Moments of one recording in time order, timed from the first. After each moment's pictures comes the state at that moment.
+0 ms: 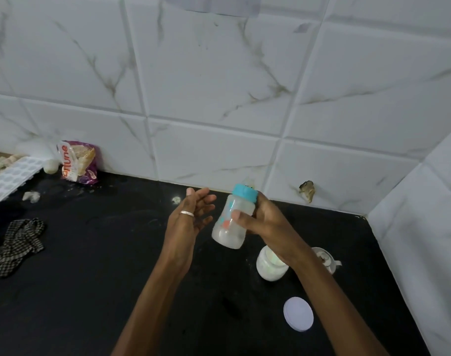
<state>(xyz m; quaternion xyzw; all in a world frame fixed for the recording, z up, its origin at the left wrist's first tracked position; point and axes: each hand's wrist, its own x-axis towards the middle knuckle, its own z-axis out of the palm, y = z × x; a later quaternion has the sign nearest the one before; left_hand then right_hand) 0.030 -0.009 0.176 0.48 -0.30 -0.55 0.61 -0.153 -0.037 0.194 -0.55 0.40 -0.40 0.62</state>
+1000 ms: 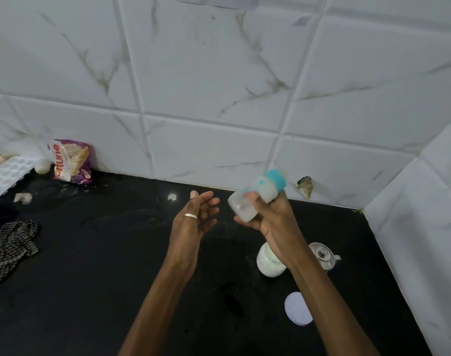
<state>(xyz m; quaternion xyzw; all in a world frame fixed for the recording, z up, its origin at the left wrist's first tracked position) 0.028 -0.012 0.166 0.49 -0.29 -0.56 0.60 -0.149 -0.039 0.190 -0.41 0.38 -0.52 0.65</state>
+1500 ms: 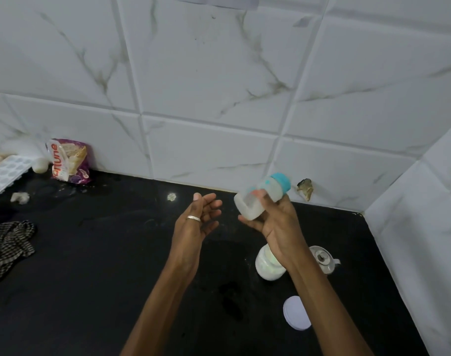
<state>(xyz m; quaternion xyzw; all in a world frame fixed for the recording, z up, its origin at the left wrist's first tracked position) 0.021 -0.017 0.165 0.49 -0.30 -0.56 0.59 -0.156 -0.050 0.180 -0.37 0.39 -0.53 0.65</state>
